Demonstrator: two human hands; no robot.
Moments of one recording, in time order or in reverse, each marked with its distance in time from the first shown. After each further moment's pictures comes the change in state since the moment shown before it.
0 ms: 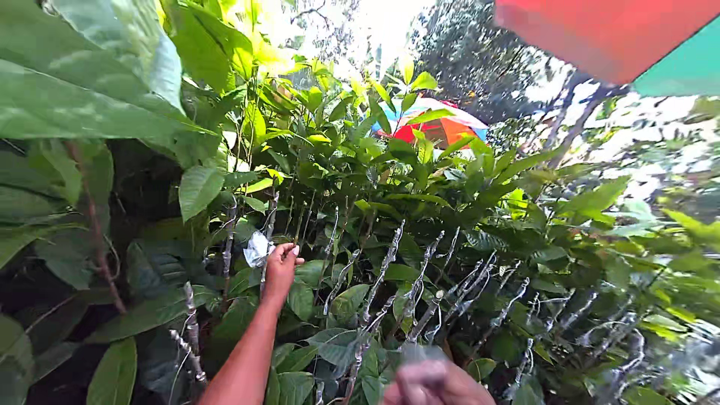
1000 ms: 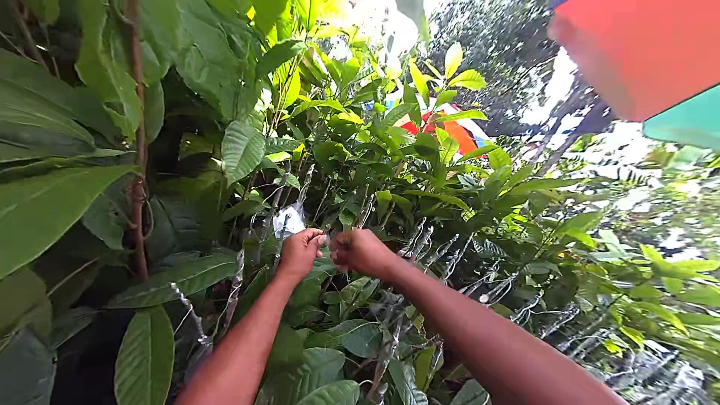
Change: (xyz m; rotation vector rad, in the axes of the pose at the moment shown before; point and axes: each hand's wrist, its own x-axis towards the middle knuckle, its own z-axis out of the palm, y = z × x) left_hand 0.009 0.002 -0.034 0.093 -0.237 -0.042; right_hand 0.231 0.097 0.054 -1.243 -0.628 0.453
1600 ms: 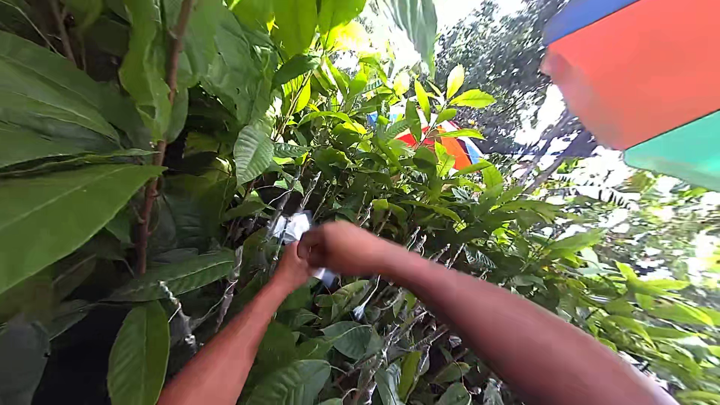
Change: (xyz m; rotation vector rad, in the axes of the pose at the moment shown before) left_hand -0.020 -0.001 -0.009 0.000 -0.079 0.135; right_hand -0.018 -0.087 -0.041 -0.229 -0.146 -0.201
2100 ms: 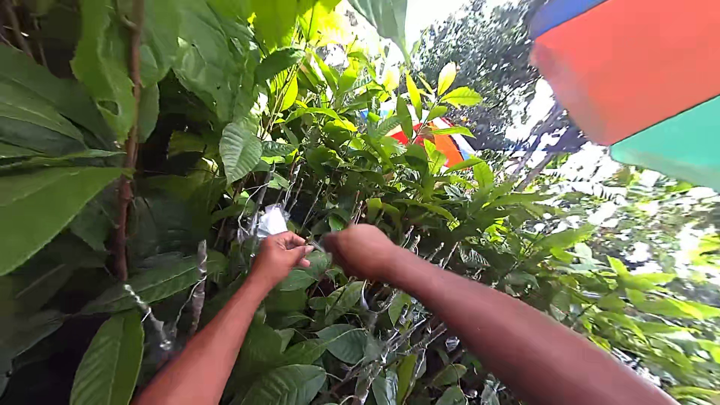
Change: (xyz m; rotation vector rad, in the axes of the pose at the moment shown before) left_hand 0.006 0.007 -0.008 -0.157 0.015 -0.086; right_hand -0.001 0.061 0.013 -0.295 0.064 0.063
